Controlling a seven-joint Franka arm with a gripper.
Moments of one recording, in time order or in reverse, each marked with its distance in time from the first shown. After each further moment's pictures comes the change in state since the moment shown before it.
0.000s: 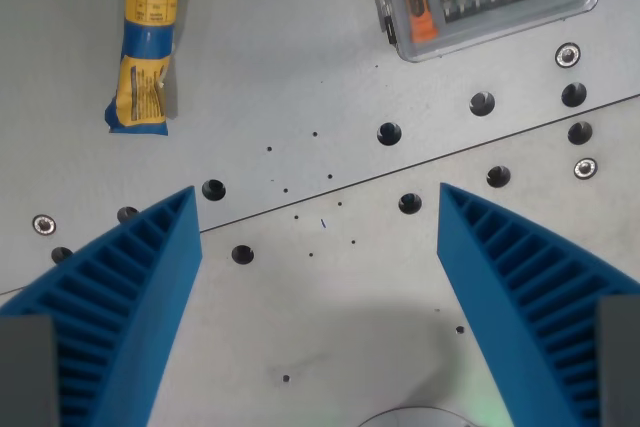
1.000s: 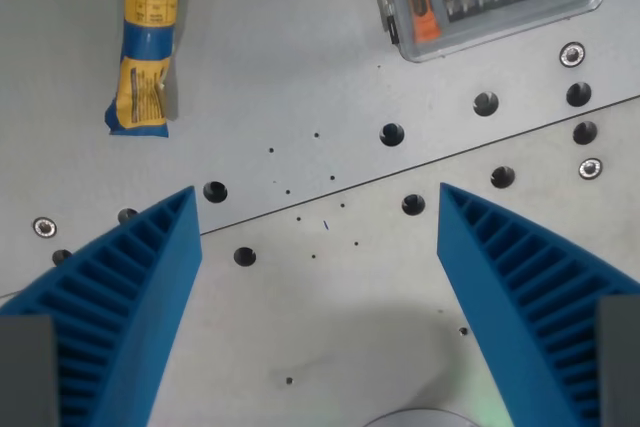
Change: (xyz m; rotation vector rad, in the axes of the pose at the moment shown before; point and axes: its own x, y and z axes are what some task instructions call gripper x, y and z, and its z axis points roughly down) arm 0.003 -0.002 0.008 0.001 -0.010 0.007
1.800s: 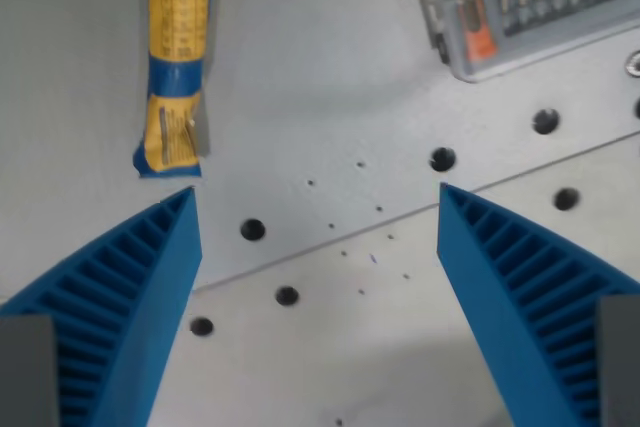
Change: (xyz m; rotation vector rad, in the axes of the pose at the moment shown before) arm 0.013 -0.028 0.050 -0.001 -0.009 0.058
